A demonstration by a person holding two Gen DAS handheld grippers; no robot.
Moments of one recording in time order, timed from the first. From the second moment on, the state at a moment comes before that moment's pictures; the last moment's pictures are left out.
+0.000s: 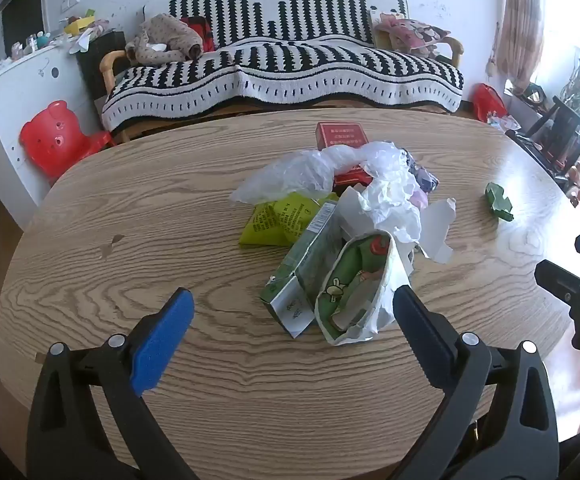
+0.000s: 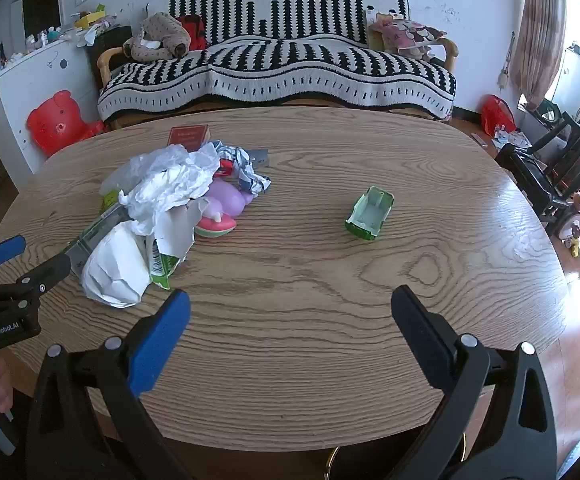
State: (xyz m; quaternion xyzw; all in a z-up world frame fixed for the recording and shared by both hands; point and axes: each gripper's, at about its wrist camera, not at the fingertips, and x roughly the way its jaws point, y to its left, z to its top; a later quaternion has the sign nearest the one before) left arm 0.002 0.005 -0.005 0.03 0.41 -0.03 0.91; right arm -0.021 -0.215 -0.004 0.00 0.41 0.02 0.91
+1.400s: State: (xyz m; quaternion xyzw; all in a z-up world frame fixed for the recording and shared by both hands) left arm 0.078 0.033 -0.053 0.05 0.47 -0.07 0.88; right arm 0.101 -0.288 -0.070 0.07 0.48 -0.07 0.87
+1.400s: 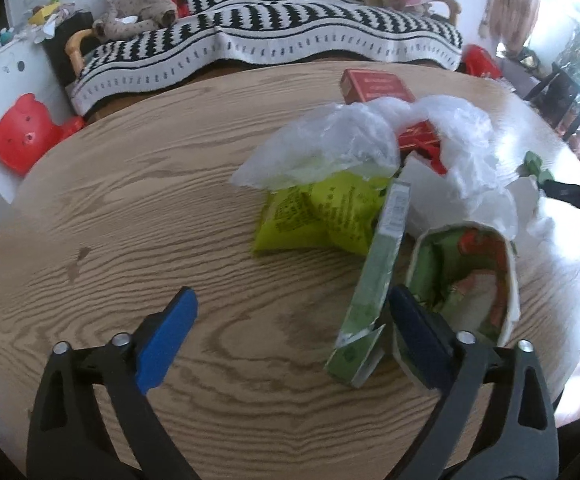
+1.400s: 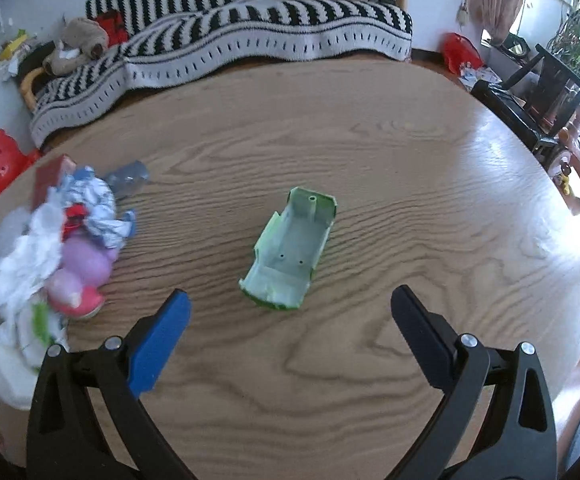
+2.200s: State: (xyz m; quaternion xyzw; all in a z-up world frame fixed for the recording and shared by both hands) left arm 0.047 0.030 -0.002 0.01 0.41 -0.11 0.91; right arm 0.061 -0.277 -0.032 0.05 0.43 -0.03 0.90
